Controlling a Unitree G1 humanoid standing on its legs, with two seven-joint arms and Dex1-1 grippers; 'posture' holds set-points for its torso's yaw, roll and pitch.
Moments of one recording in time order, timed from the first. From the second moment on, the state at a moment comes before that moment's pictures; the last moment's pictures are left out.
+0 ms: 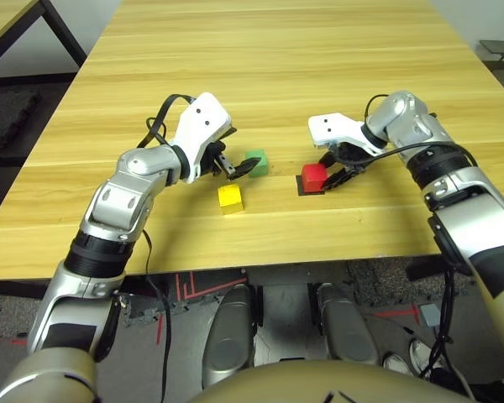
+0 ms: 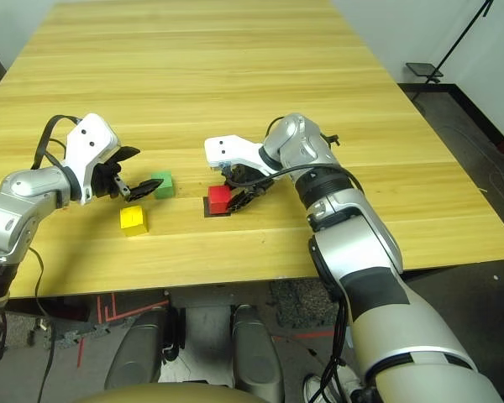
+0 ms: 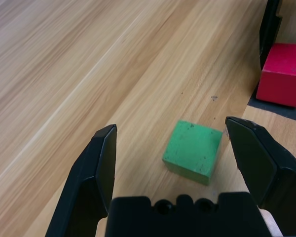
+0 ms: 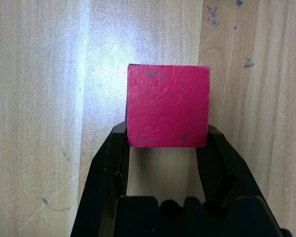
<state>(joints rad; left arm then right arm) -0.52 0.63 -0.14 -0.11 -0.23 0.57 -0.71 -1.11 -0.37 0.39 0.88 -0.33 0.08 1.57</state>
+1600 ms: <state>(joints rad) -0.98 0.42 -0.31 0.72 0.06 0.28 -1.19 -0.80 -0.80 0.14 0.19 0.22 0.60 1.40</state>
